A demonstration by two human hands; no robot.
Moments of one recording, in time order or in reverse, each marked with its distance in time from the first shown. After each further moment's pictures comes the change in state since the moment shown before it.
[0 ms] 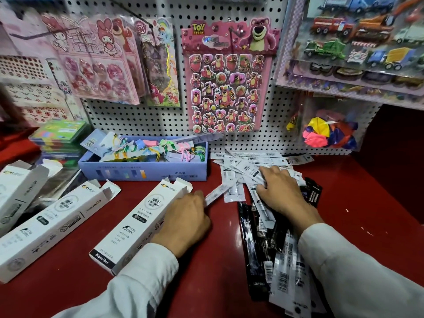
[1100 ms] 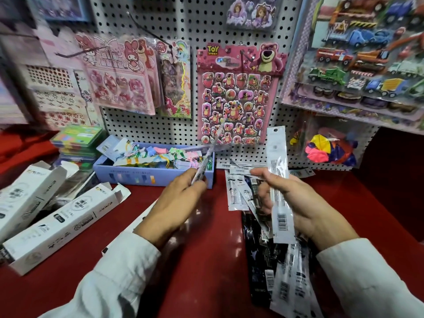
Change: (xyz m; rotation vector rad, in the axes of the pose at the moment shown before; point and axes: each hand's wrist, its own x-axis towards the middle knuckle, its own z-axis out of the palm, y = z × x) left_hand -0.002 -0.009 -0.061 -0.907 0.064 -0.173; right_hand -0.047 -0.026 -0.063 1.697 -0.383 -0.005
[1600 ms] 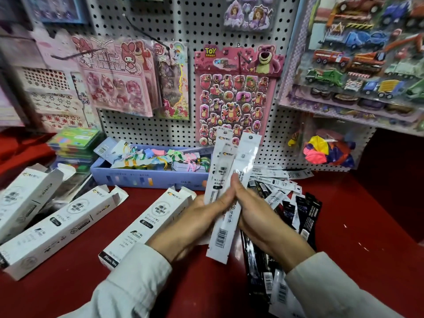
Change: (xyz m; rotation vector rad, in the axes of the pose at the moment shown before) left_hand -0.026 0.005 0.032 -0.564 -0.389 -0.129; right_hand -0.001 0.039 0.062 -0.097 -0.053 -0.046
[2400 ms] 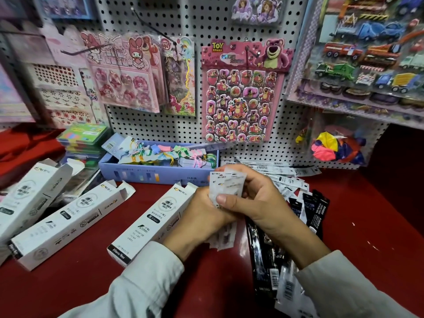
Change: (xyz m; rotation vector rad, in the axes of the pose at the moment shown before) left_hand 0.011 -0.011 0.002 0.261 0.218 0.301; right_hand -0.009 -0.016 0.004 -0.175 -0.104 -0.339
